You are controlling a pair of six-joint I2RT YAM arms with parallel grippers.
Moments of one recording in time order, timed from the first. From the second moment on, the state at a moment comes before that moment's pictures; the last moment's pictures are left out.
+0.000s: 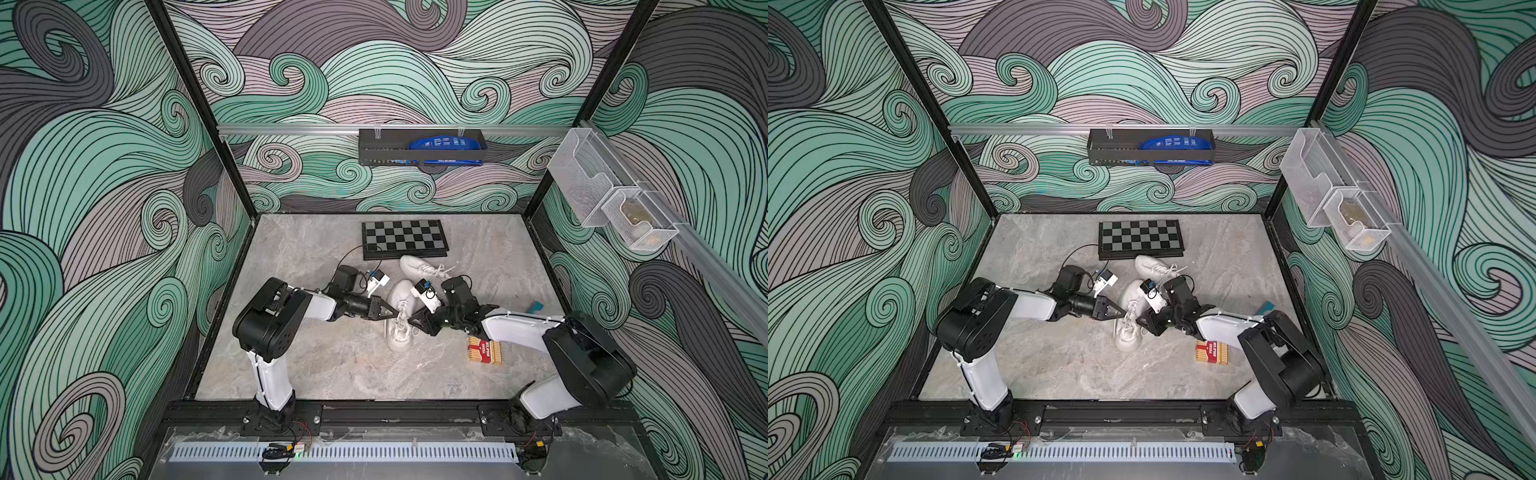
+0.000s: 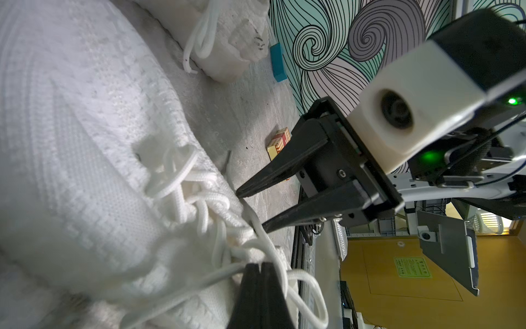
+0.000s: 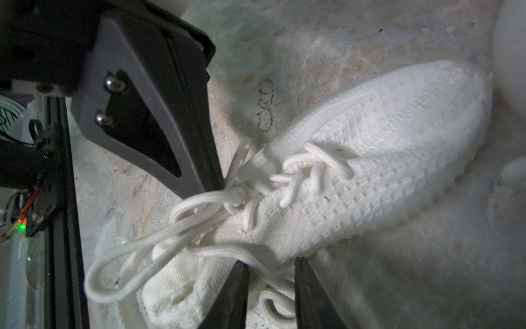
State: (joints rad) left arm -0.45 1.84 0.76 0.33 1.10 -0.44; right arm 0.55 1.53 0.61 0.07 -0.49 0.03
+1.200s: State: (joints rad) left arm -0.45 1.84 0.76 0.33 1.13 -0.44; right arm 0.62 1.55 0.66 0.08 -0.50 0.07
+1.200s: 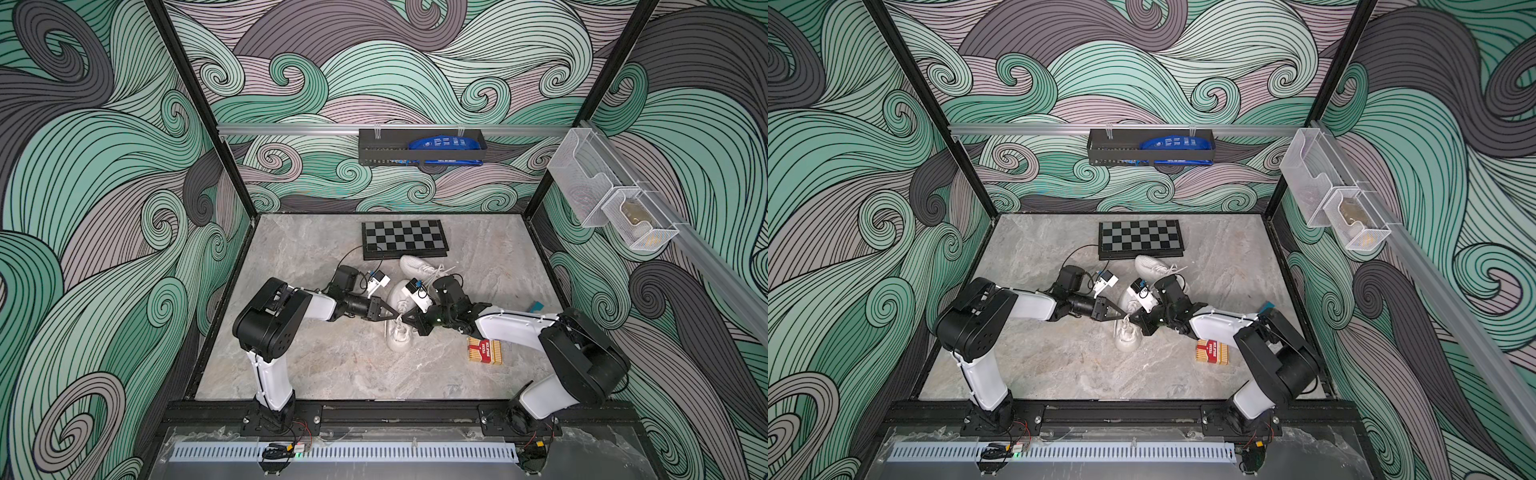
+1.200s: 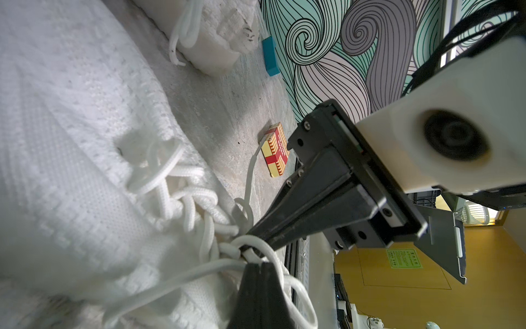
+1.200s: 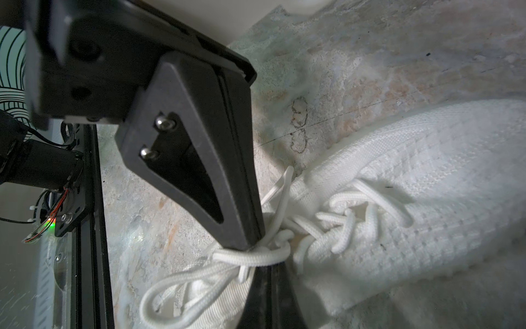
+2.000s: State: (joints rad) left arm -0.45 1.86 0.77 0.27 1.13 -0.43; right arm 0.64 1.57 0.68 0.08 -0.46 0.07
